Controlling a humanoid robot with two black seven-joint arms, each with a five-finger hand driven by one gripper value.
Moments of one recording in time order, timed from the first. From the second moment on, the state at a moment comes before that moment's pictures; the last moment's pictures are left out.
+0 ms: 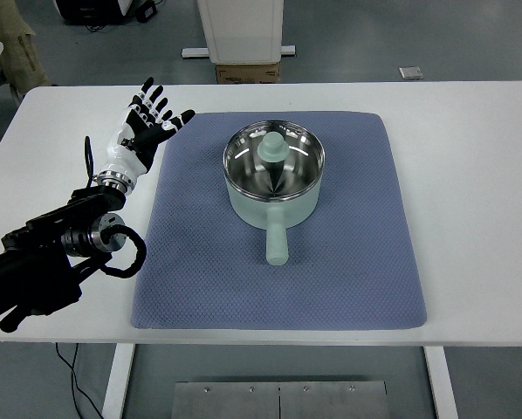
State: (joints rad) left arm -0.89 0.23 -0.25 -0.71 -0.22 0.02 -0.61; right arm 0.04 0.00 0.56 0.08 -0.45 -0.03 0.05
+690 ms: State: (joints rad) left arm -0.91 0.27 -0.25 -0.72 -0.15 -0.02 -0.61; right arm 0.04 0.00 0.56 0.08 -0.45 -0.03 0.05
